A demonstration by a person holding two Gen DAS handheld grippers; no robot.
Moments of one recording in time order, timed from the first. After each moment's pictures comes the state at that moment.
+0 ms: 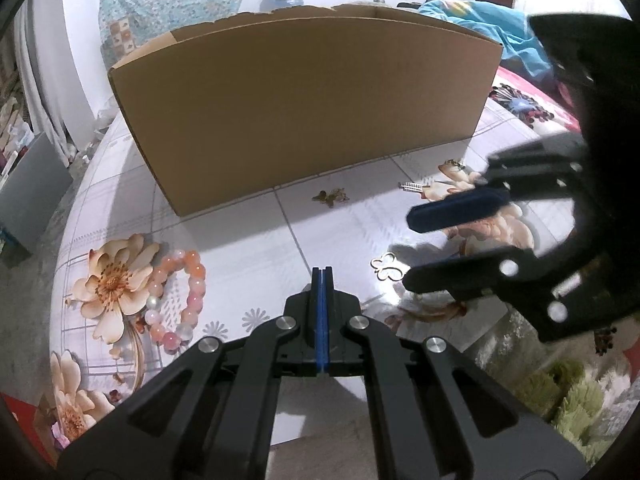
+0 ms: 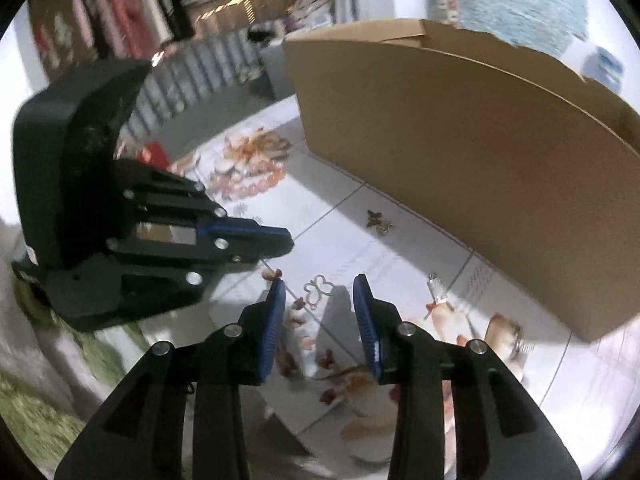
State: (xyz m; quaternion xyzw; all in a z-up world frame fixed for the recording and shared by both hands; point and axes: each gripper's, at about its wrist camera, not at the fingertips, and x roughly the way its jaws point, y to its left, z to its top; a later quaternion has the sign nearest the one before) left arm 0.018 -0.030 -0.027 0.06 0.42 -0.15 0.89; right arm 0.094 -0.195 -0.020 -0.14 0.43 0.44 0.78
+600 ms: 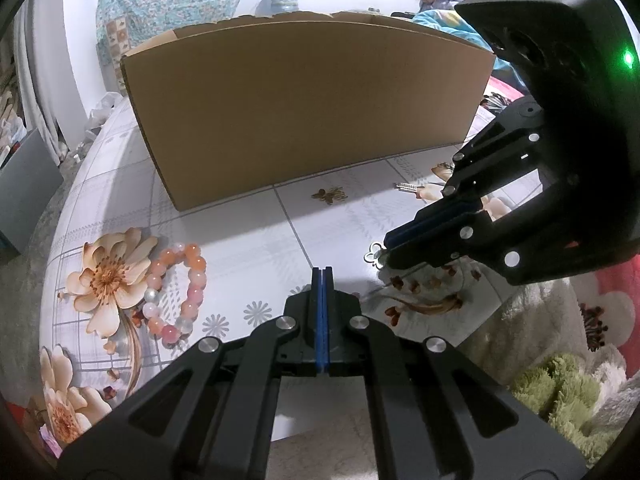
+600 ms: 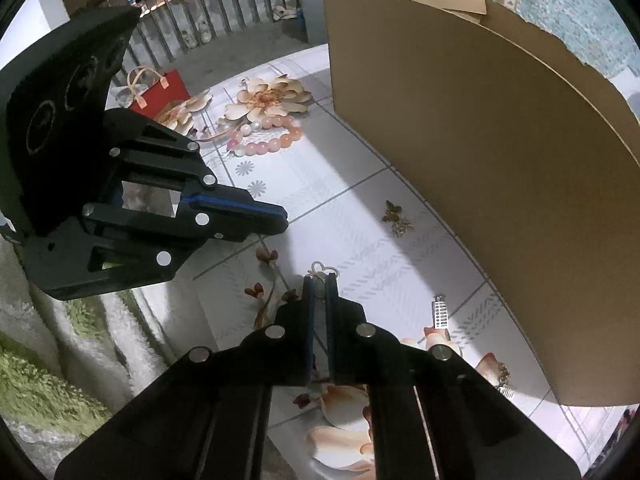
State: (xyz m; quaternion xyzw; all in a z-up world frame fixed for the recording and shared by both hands) left arm 0.015 -0.026 -0.030 0.05 0.42 -0.17 0.89; right arm 0.106 -0.175 -0.022 -0.23 0.47 0.46 0.71
